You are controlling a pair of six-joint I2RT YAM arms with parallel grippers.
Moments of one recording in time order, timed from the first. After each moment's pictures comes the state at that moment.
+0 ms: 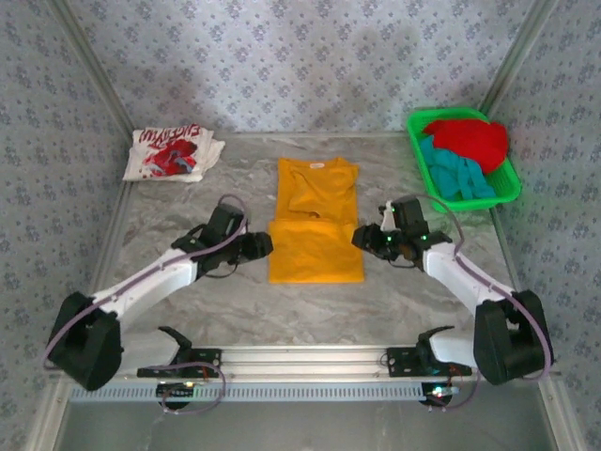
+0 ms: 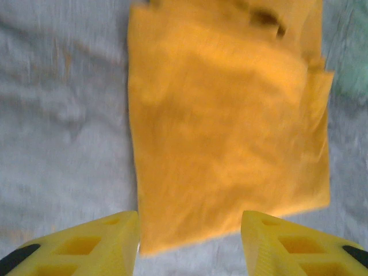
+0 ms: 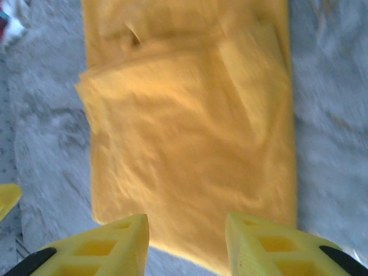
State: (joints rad) left arm -0.59 1.20 0.70 -0.38 0.19 -0.78; right arm 0.28 1.23 0.65 -0.34 -0.46 0.64
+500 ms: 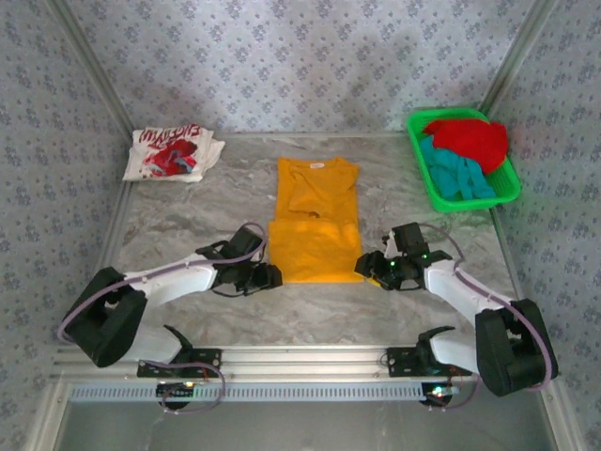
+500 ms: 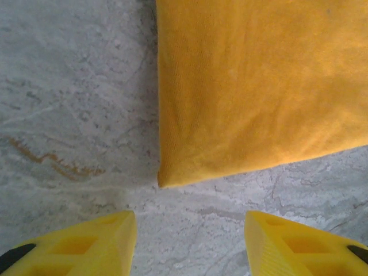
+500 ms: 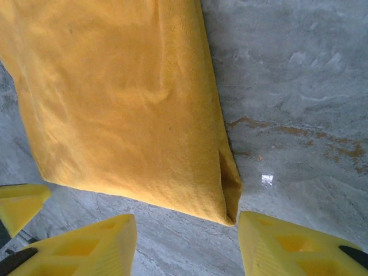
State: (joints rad) left arm -0.71 1.38 0.64 -0.38 0.28 -0.85; right arm 0.28 1.19 0.50 -0.39 -0.50 0.69
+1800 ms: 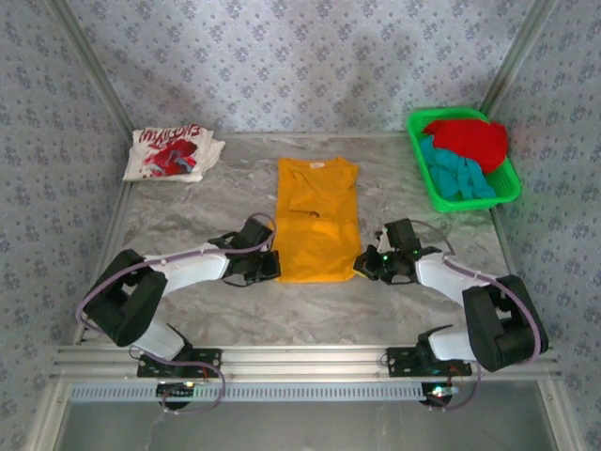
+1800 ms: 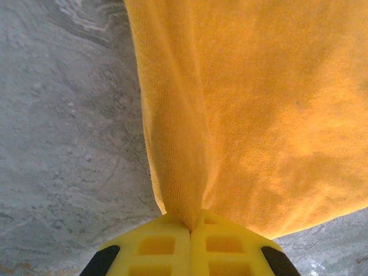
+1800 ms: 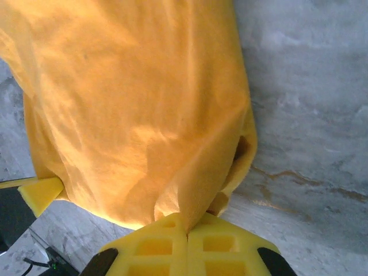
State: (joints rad) left arm -0.69 1.51 0.73 -0.31 0.20 -0.83; right arm 0.31 1.32 0.53 -0.23 -0.52 0.77
